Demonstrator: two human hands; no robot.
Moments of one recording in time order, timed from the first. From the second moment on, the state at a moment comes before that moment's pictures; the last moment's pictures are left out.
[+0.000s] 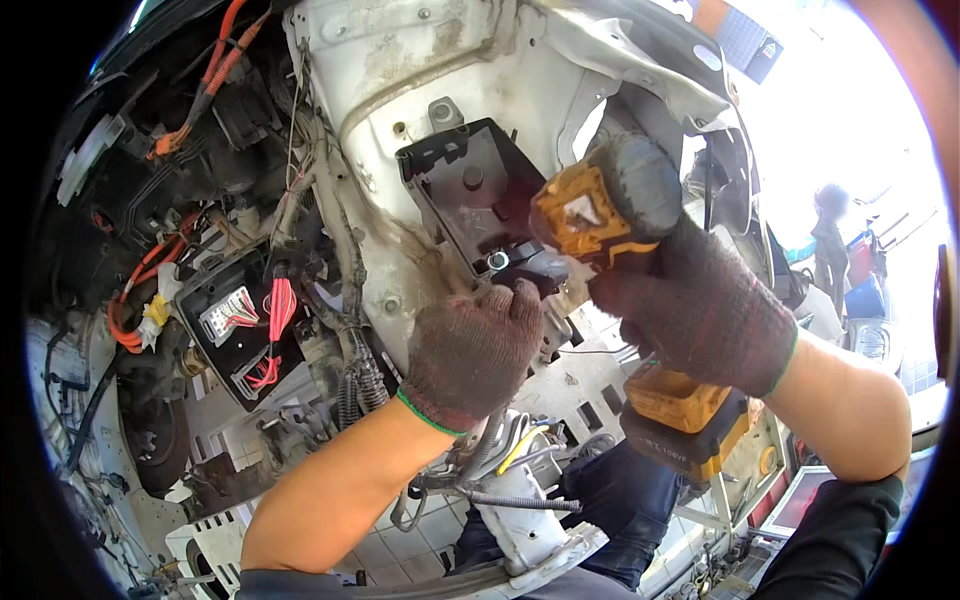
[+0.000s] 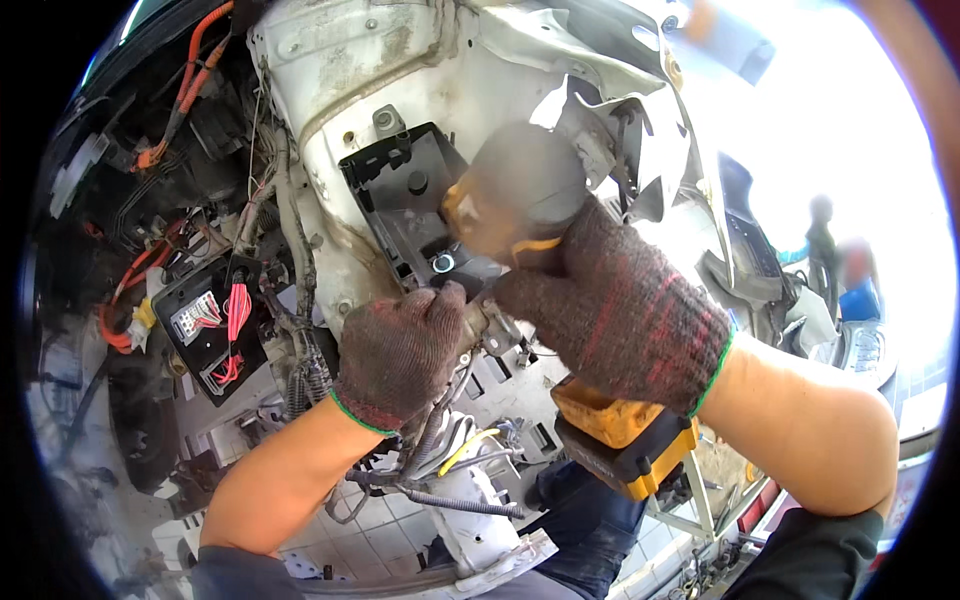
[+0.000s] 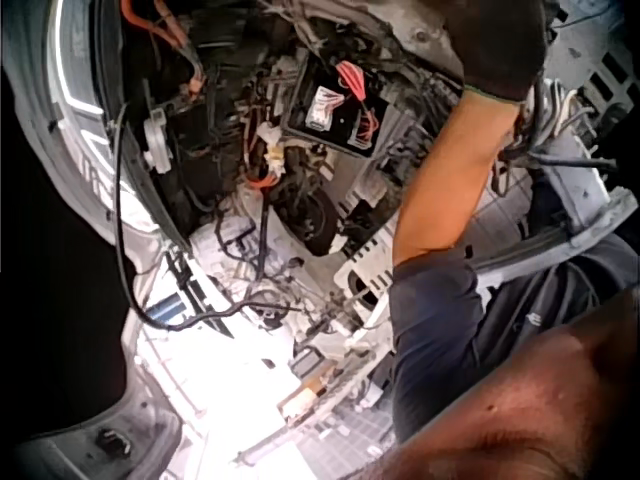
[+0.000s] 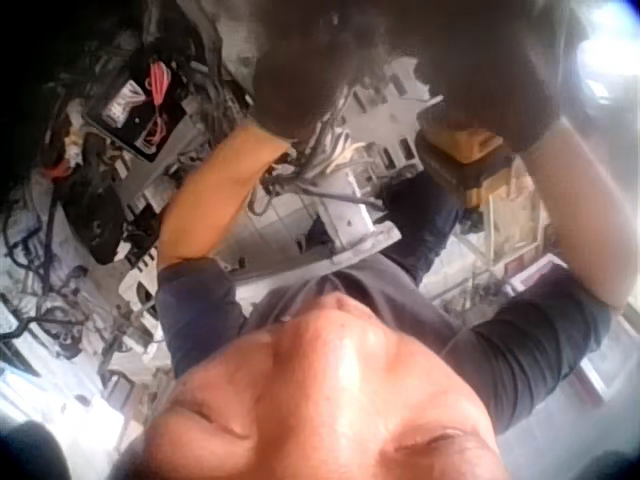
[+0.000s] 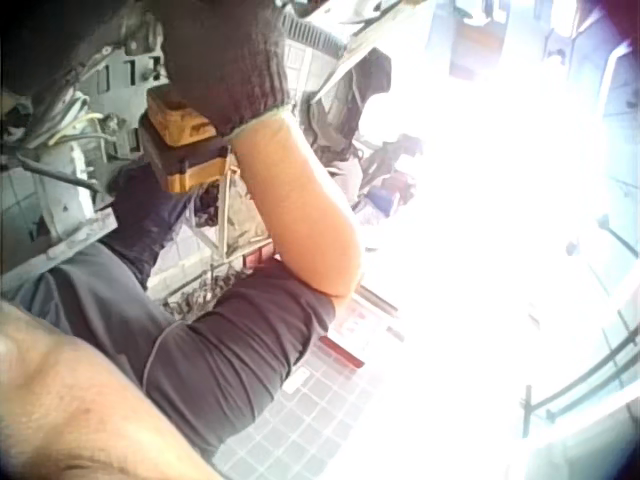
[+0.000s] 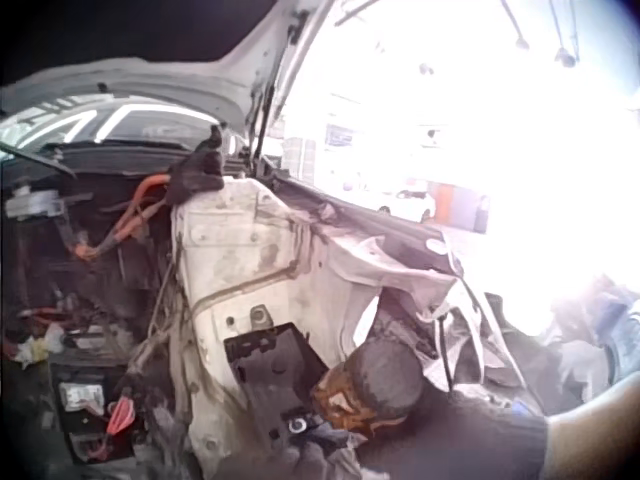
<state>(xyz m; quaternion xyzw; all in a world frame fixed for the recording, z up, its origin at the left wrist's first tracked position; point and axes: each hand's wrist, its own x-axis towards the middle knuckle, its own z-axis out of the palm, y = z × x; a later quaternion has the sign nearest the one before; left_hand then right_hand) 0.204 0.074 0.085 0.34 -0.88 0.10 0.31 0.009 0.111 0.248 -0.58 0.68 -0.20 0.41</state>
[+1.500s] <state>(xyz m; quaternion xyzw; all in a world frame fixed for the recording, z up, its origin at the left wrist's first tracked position) 0.202 0.084 0.073 0.36 -0.89 0.14 0.24 0.004 0.082 0.217 -0.79 0.57 -0.04 0.21</state>
